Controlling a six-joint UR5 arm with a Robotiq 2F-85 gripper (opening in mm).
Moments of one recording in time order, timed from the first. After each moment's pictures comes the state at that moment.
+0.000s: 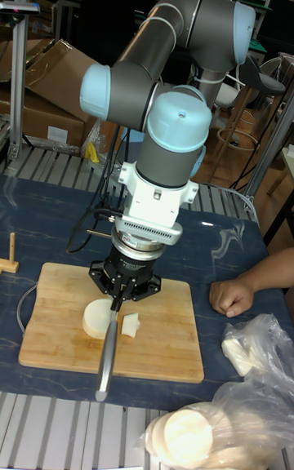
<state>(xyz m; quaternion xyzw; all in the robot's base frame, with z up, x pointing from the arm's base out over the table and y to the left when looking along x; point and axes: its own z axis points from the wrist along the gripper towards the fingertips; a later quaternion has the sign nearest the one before) 0.635 -0.017 0.073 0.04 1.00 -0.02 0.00</state>
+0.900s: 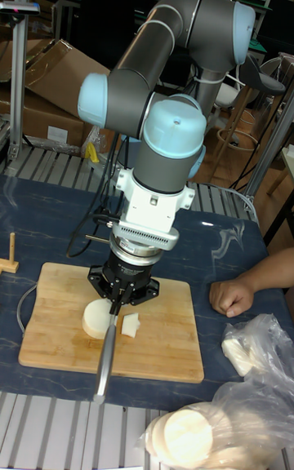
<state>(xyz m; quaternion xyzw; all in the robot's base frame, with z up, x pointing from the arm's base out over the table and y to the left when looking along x) 0.643 -0.016 0.061 0.05 1.00 -0.01 0.02</state>
